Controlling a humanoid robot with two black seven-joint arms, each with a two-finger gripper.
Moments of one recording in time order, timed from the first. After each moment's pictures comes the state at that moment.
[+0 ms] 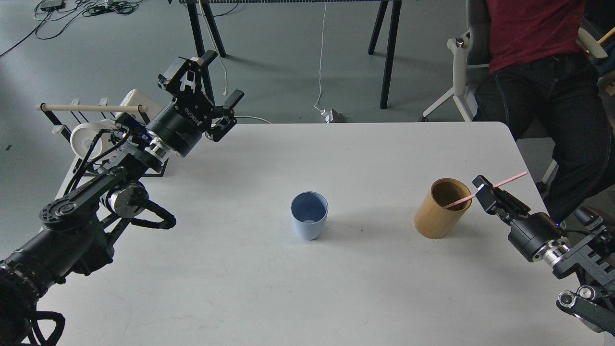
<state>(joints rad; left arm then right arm) -0.66 0.31 -0.77 -0.87 0.49 -0.49 -0.49 0.33 -0.75 0.44 1.16 -1.24 -0.49 0.49</state>
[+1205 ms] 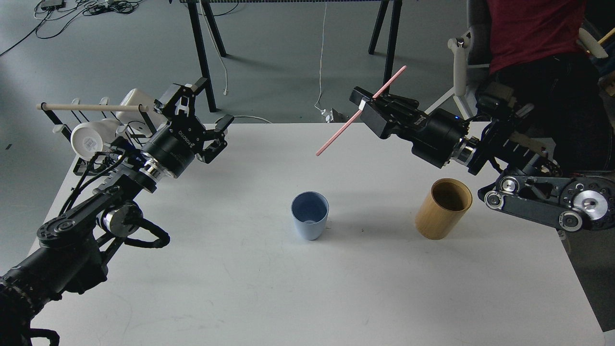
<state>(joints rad) -0.59 0.32 -0.76 -0.82 0.49 -0.49 -0.49 1.17 -0.59 -0.15 1.30 -1.17 -0.49 0.49</state>
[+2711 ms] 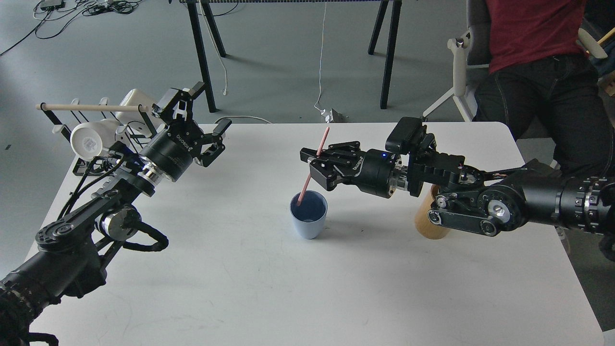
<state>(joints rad) -0.57 0.32 -0.77 -0.82 0.49 -0.49 -0.49 1.23 -0.25 -0.43 1.01 -1.18 -0.49 0.49</state>
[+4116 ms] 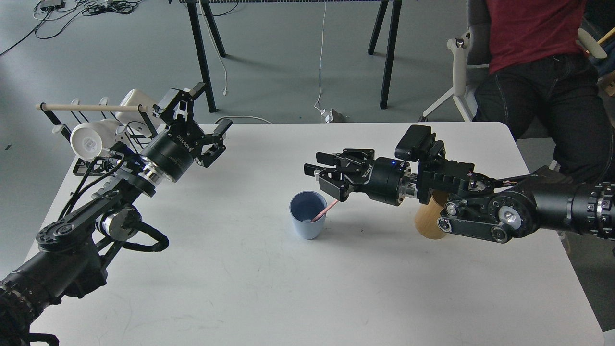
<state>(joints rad) -0.57 0.32 -0.77 -0.82 0.49 -0.49 -0.49 1.21 -0.29 -0.46 1.05 -1.18 -0.49 0.49</state>
